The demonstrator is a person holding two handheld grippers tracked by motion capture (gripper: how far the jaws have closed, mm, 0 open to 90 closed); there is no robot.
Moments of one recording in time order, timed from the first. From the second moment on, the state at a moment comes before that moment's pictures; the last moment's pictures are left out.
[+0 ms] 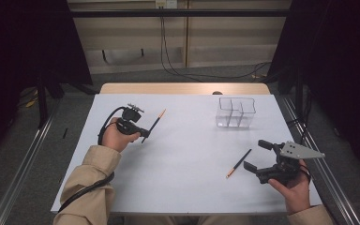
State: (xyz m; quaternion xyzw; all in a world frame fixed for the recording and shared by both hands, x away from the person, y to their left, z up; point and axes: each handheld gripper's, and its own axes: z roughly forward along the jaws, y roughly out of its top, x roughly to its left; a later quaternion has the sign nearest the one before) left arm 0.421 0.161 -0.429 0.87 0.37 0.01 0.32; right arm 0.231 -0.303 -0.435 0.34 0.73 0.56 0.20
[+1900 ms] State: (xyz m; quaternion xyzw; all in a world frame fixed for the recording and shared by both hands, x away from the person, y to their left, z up) left arm 0.361 0.131 -0.429 0.75 0.30 0.00 0.59; right arm 0.234 -0.299 -0.436 0.34 0.72 0.57 0.20
